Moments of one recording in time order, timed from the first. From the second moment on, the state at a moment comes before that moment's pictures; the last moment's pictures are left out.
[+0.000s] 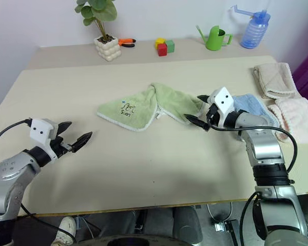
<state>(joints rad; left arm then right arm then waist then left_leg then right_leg) 0.08 0.60 0.31 -0.36 -0.40 0.45 -0.56 -0.48 -0.63 -0.04 0.17 0.25 0.20 0.91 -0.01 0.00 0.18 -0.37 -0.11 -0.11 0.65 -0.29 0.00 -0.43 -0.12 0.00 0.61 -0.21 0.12</state>
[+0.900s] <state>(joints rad) -0.41 0.55 -0.31 -0.19 -0.12 0.49 -0.68 -0.41 -0.59 -0.02 0.04 0.26 0.28 0.82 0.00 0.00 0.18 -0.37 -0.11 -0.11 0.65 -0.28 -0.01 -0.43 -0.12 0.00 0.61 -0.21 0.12</state>
